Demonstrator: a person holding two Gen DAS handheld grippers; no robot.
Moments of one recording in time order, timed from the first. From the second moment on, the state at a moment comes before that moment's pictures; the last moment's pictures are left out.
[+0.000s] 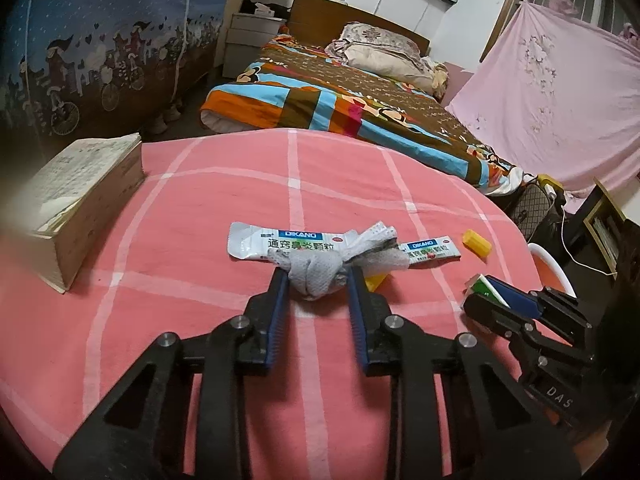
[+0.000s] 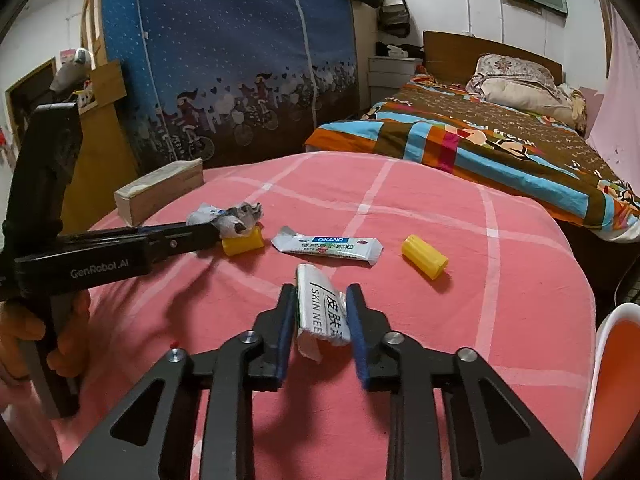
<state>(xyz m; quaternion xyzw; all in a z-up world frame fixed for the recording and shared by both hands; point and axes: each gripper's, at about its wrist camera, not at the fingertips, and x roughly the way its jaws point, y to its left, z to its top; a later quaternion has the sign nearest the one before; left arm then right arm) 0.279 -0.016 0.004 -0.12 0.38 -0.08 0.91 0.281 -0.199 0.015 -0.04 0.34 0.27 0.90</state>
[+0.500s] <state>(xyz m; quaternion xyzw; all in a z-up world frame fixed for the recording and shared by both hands) 0.242 -0.023 0.031 -0.08 0.27 -0.08 0.96 0.268 -0.221 0.031 0.00 0.28 0.26 0.92</state>
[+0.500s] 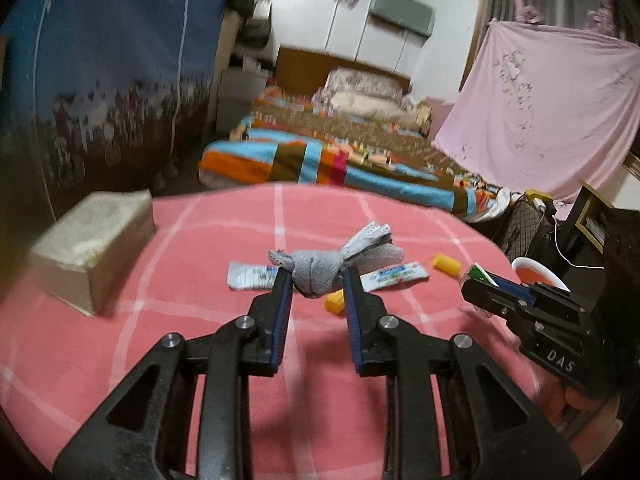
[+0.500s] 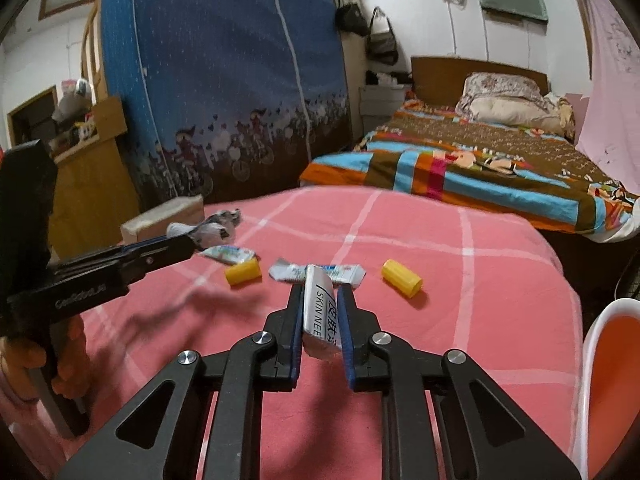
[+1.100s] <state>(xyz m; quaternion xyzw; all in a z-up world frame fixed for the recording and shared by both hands) 0.198 -0.055 0.059 -0.02 0.13 -0.08 0.99 0.224 -0.260 0.062 0.06 0.11 0.23 0.97</state>
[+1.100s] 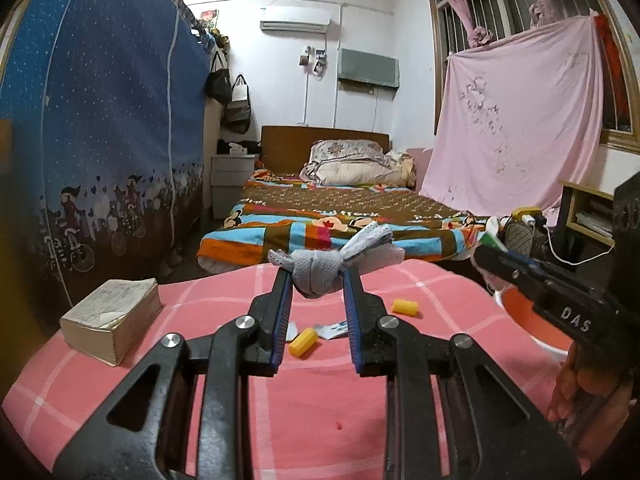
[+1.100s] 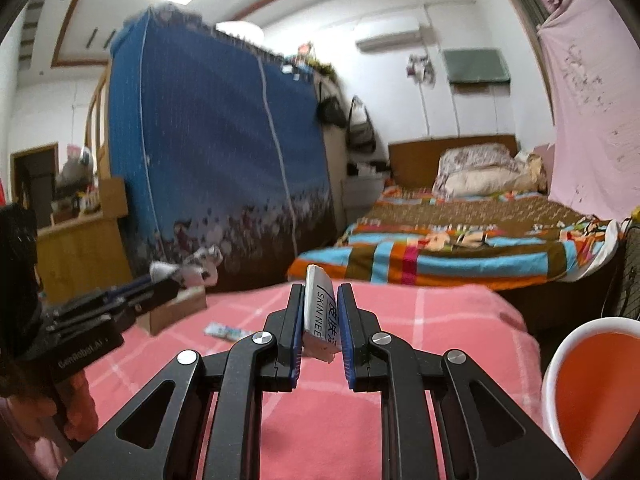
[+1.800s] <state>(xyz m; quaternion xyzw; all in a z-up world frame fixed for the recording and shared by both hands) 0.185 -0.142 0.079 0.01 0.08 -0.17 0.98 0.175 -0.325 0.076 0.10 0.00 0.14 0.98</state>
